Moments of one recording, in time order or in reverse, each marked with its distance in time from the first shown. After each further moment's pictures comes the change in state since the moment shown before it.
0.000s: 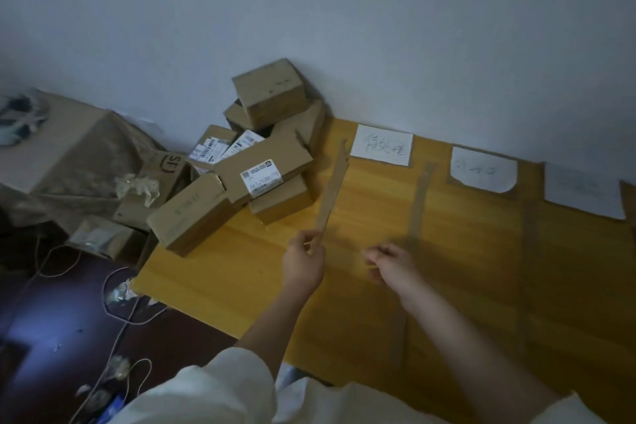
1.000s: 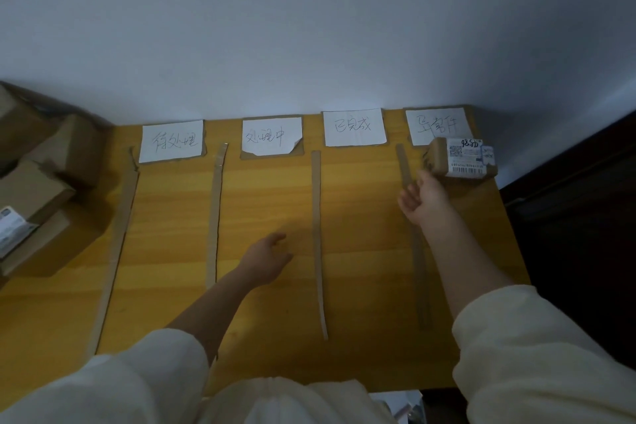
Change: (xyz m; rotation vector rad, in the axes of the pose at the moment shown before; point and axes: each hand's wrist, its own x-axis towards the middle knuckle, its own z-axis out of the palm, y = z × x) left_hand -0.104 0.116 0.253 0.649 -0.695 0.204; right_hand 0.008 0.070 -0.425 0.914 0.577 0.226
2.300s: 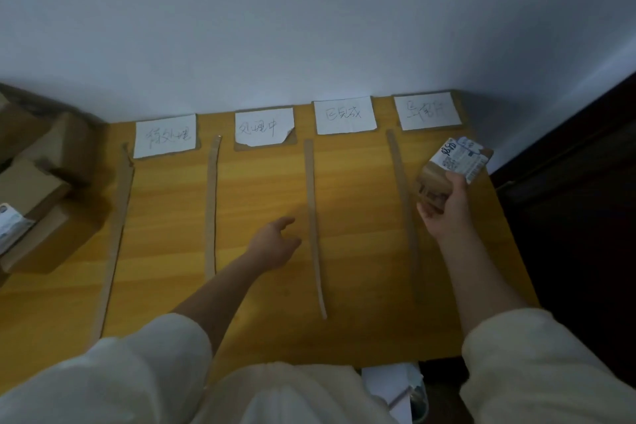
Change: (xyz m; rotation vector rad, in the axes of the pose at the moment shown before) left_hand -0.014 0.018 0.009 0.041 0.034 0.055; right_hand -0.020 0.029 -0.065 0.226 -0.045 -0.190
